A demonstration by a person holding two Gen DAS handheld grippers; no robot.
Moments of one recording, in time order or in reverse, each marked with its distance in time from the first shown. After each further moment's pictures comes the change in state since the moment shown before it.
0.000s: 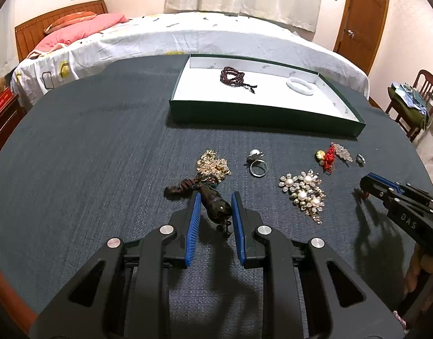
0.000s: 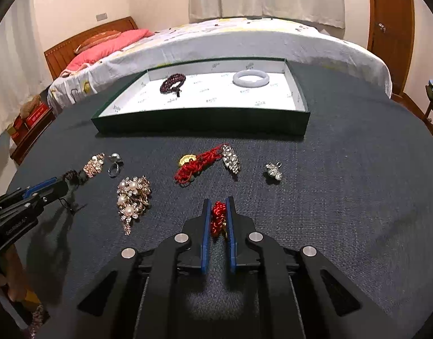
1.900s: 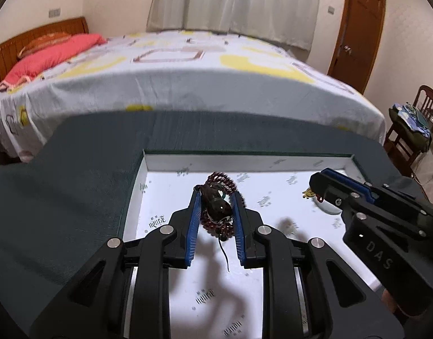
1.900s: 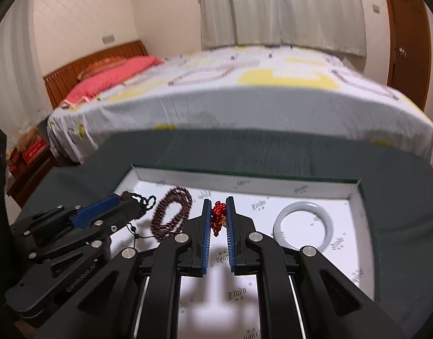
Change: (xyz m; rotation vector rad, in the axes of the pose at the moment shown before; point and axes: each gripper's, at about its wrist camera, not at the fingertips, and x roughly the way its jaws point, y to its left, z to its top) left arm 0.145 -0.013 0.195 0.013 -0.075 -0.057; right arm 0.136 0.028 0.196 -0.028 -0.079 0.056
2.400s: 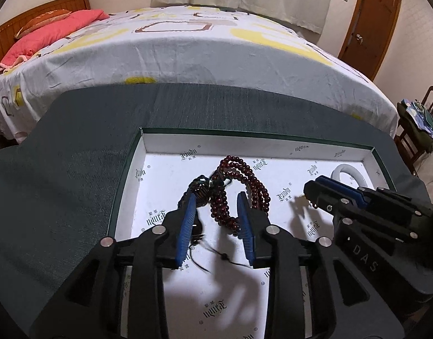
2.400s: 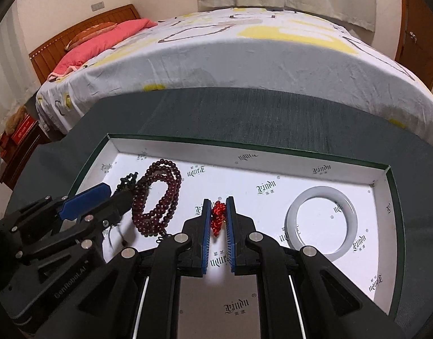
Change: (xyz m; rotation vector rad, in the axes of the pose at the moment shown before) left arm 0.033 0.013 0.001 -0.028 0.112 0.008; right arm 0.042 0.000 0.002 -0.001 0.177 -0.018
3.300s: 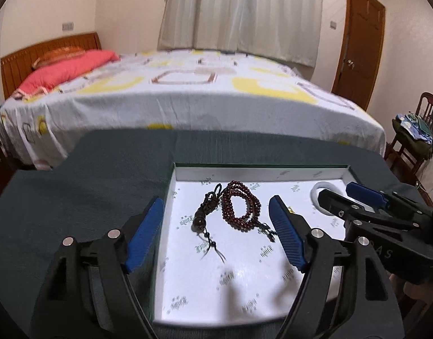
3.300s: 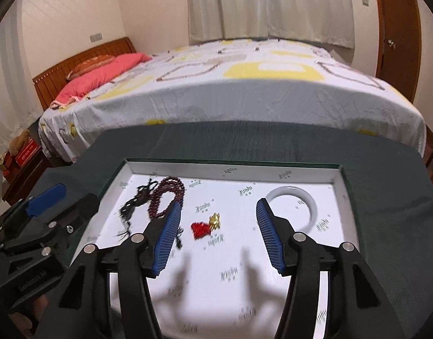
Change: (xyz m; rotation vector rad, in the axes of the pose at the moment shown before) left arm -0.097 0.000 -0.024 0.037 -0.241 0.040; right arm -0.087 -0.004 -0.032 0.044 -0.212 -0.022
